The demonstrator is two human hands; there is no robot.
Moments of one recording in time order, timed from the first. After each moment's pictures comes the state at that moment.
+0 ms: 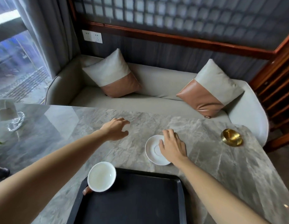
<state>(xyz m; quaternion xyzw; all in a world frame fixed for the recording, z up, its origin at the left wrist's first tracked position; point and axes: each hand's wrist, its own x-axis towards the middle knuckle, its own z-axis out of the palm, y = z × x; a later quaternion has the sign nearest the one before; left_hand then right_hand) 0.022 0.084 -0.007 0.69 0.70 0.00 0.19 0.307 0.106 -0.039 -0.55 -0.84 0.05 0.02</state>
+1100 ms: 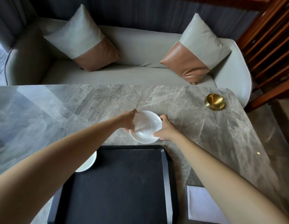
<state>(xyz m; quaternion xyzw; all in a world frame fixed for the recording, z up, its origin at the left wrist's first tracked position) 0.160 0.109 -0.057 0.60 0.68 -0.06 0.41 0.367 0.108 -0.070 -0.66 -0.59 0.47 0.01</state>
